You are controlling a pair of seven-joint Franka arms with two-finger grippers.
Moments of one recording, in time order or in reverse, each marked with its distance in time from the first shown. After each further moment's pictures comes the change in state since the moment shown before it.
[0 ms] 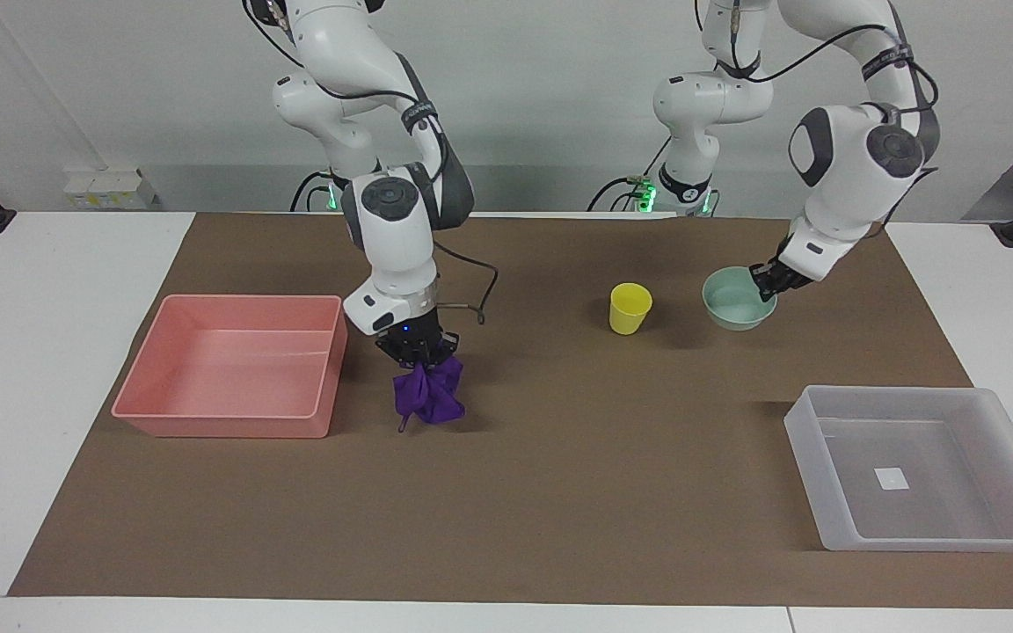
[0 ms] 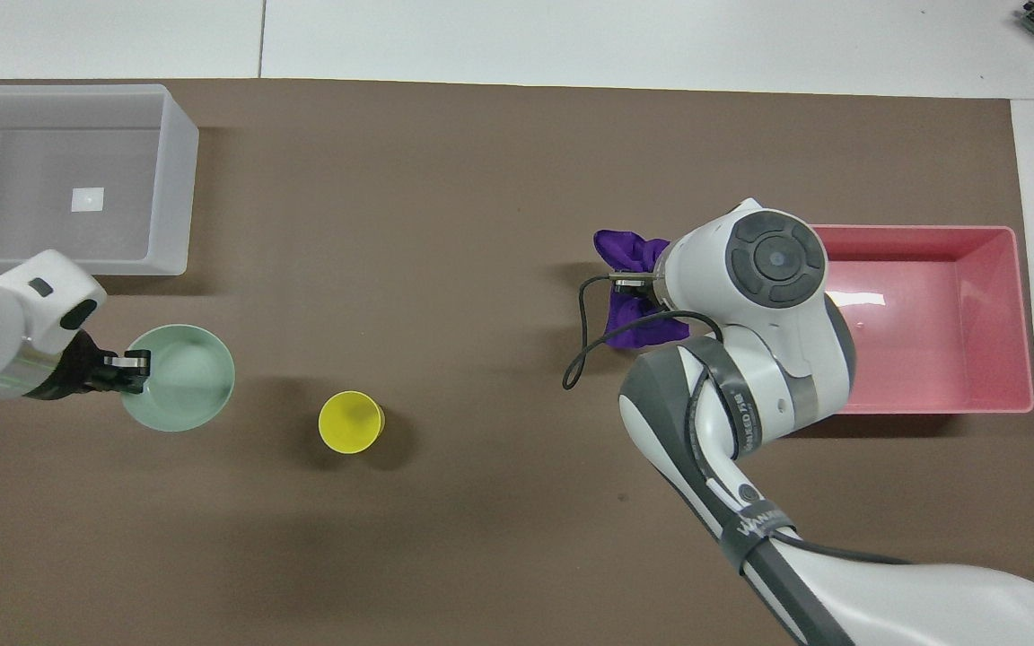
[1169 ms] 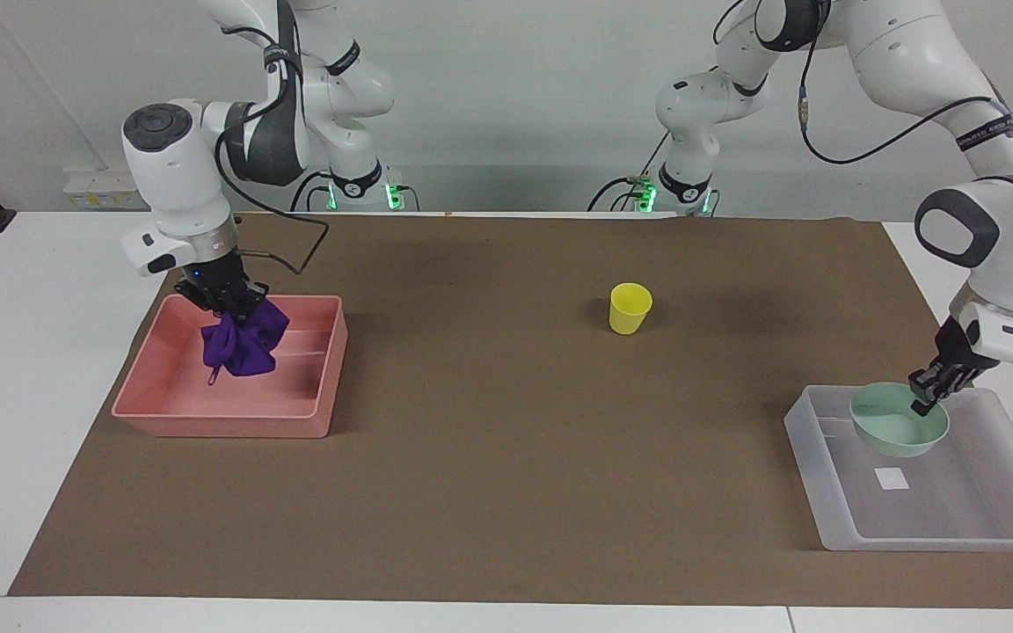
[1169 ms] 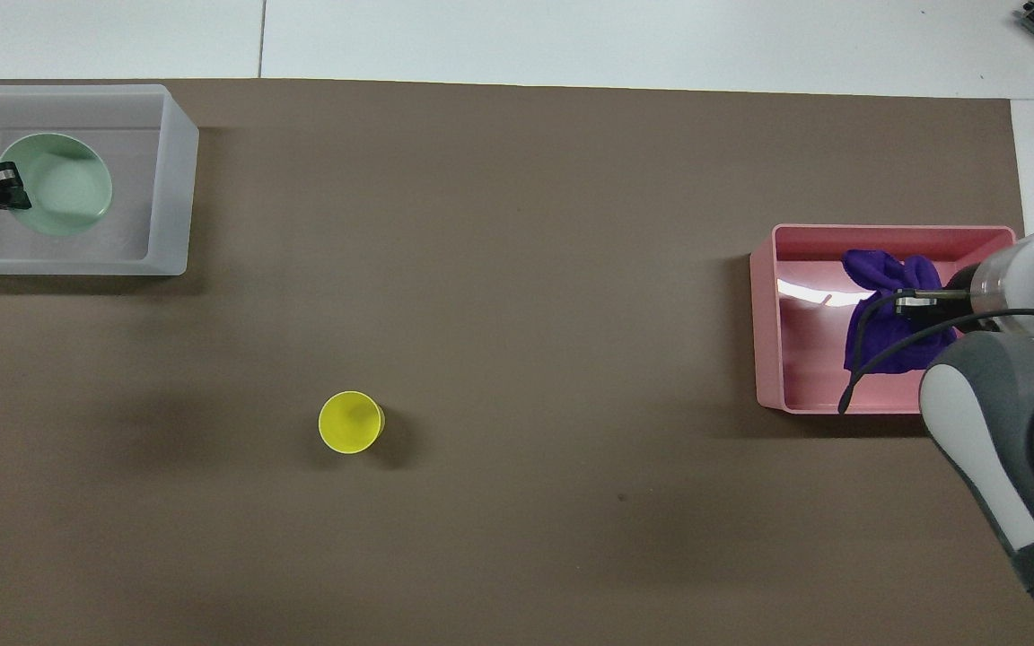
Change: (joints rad) left arm 0.195 0.511 0.002 0.469 0.014 0.368 0.008; right arm -0.431 -0.207 -0.006 -0.192 -0.103 -0.044 -0.402
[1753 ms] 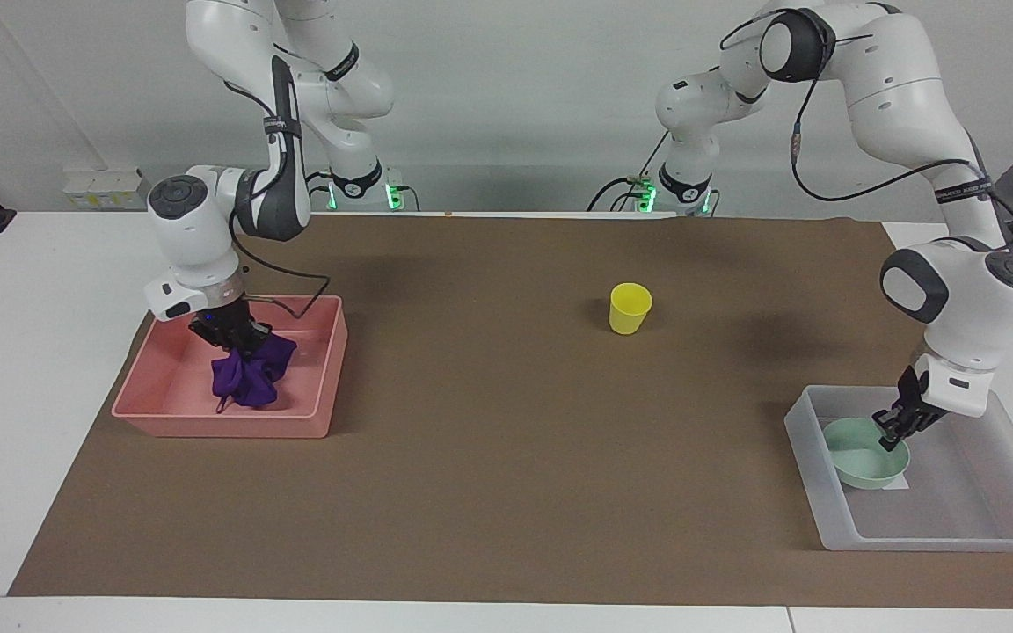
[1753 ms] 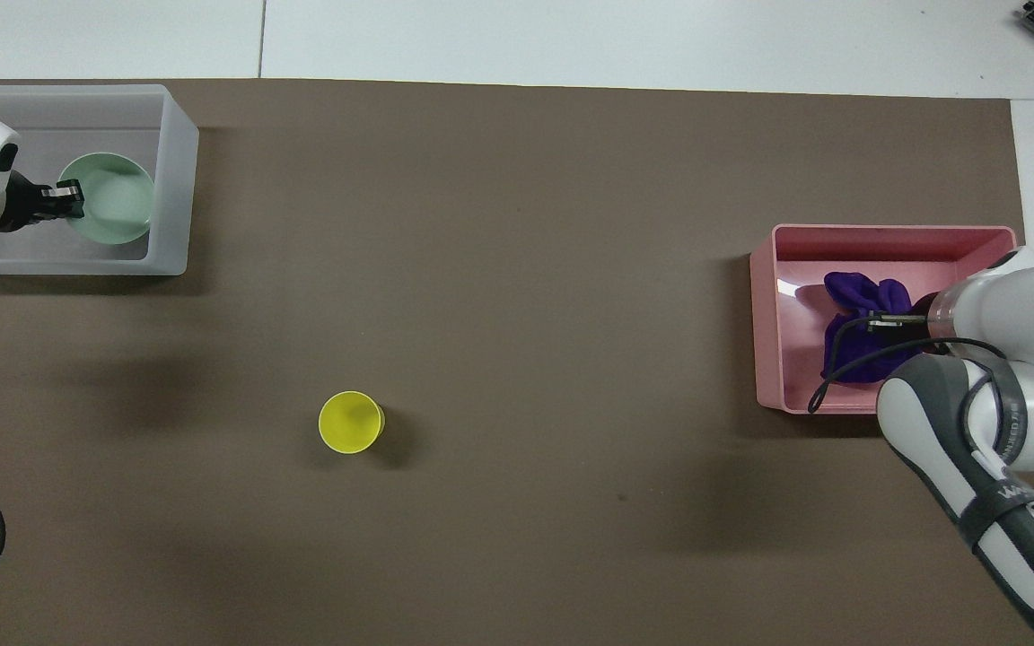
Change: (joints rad) left arm -0.008 0.116 -0.014 -0.035 0.030 0.185 0.021; right arm -0.053 0.115 0.001 -0.117 0.011 0.246 -0.009
